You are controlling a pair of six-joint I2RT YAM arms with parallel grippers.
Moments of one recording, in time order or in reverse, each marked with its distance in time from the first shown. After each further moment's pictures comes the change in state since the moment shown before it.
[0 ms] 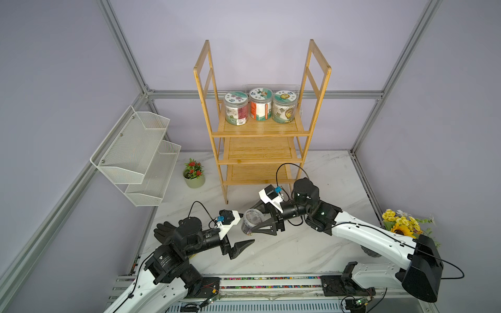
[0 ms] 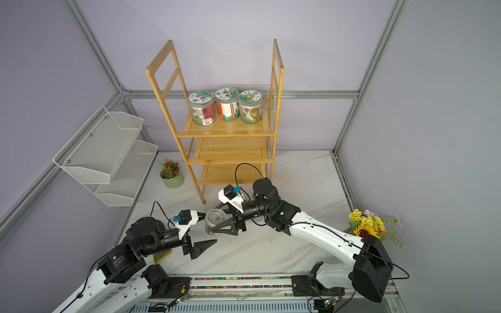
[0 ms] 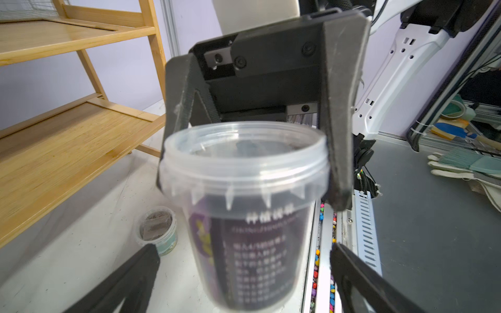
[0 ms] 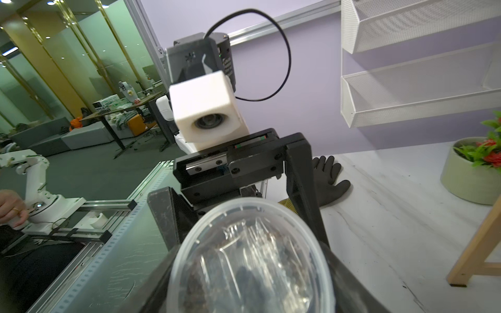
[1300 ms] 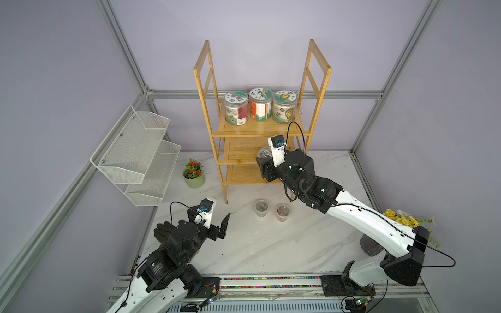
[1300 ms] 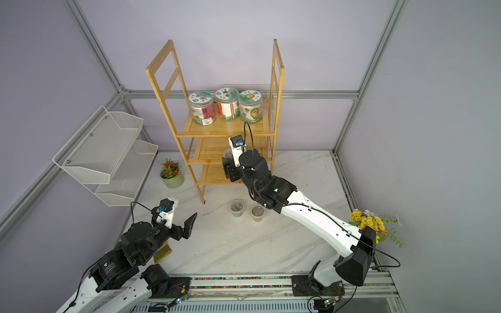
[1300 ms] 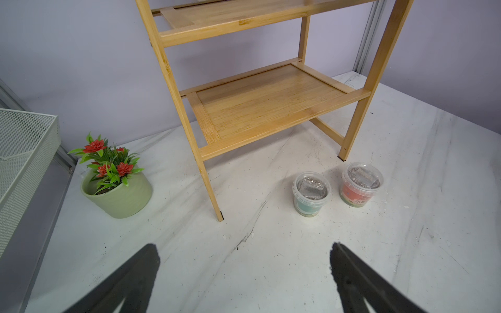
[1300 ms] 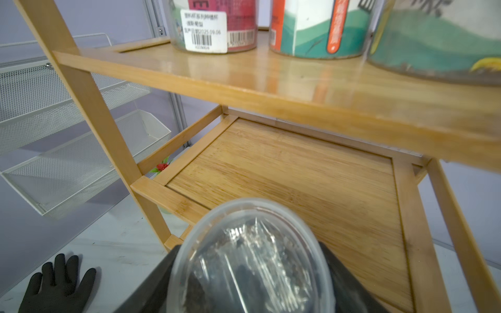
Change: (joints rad) left arm 0.000 -0.071 0.006 -0.144 -0.756 -0.086; right arm 0.026 0.191 0.570 -0.397 1.301 0.000
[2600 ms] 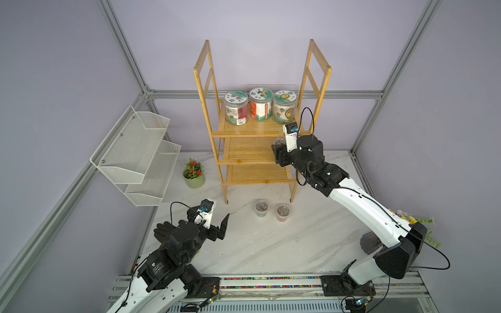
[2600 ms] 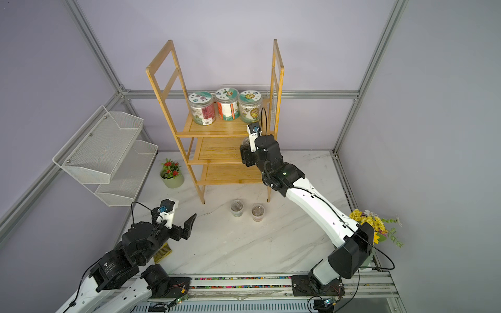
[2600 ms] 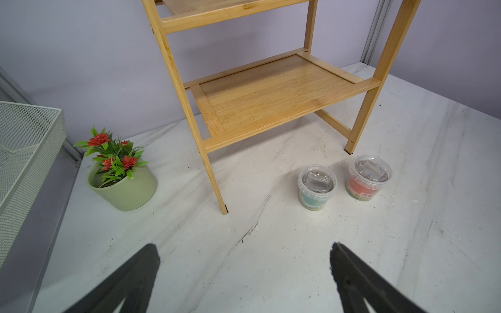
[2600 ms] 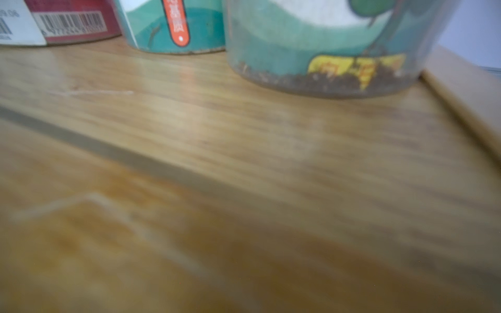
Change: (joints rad) left arm 0.000 0.002 0.000 -0.028 -0.016 0.002; right arm -0.235 0.068 0.054 -0.051 -0.114 -0.019
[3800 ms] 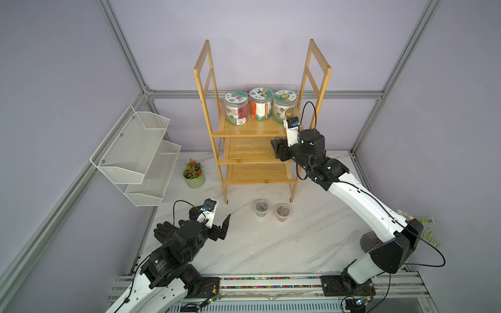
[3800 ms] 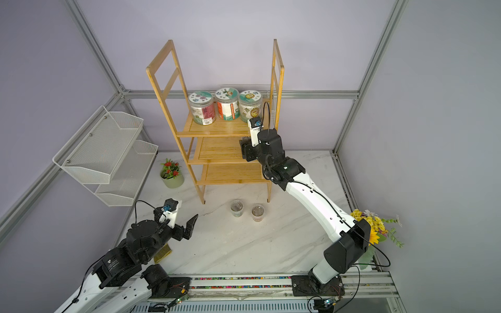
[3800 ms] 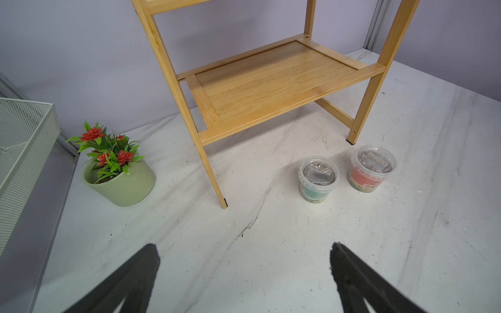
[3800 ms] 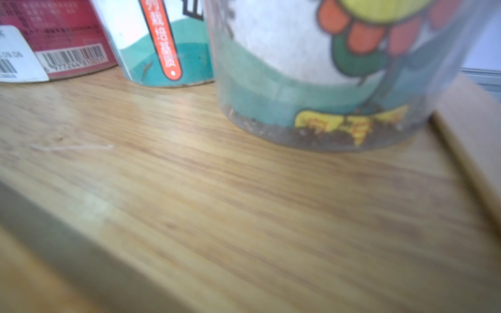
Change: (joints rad) left arm 0.000 0.036 0.000 -0.007 0.003 0.006; right arm -0.047 0.048 0.073 -0.008 -0.100 0.017
